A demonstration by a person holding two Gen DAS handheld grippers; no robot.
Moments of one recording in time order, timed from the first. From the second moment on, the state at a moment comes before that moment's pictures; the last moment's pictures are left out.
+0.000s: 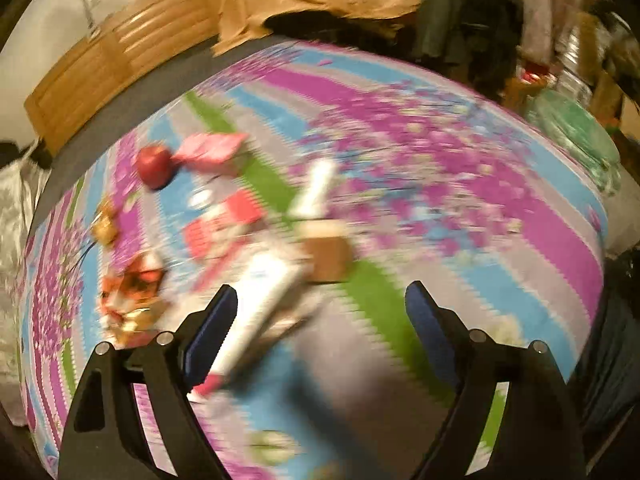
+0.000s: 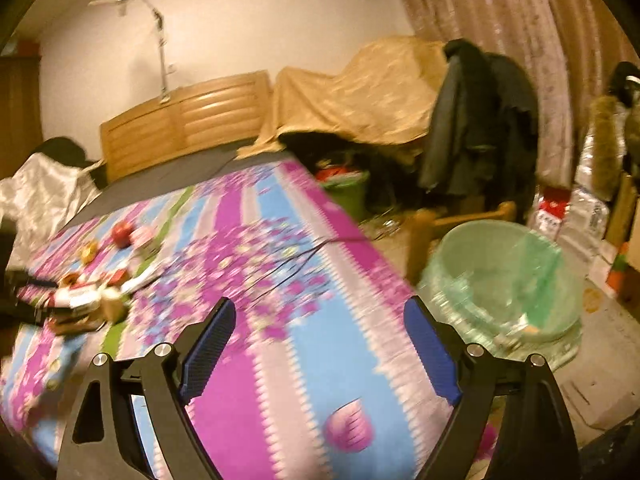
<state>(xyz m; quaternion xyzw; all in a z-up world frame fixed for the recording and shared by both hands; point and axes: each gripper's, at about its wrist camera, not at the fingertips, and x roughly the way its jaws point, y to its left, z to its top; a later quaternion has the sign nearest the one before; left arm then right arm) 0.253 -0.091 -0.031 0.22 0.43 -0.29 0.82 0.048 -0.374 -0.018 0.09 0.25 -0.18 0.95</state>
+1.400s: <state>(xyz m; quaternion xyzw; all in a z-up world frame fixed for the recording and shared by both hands) 0.094 0.121 -0.046 0.02 0.49 -0.20 0.85 0.227 -0.086 -0.047 -0.24 0.41 0.41 0.78</state>
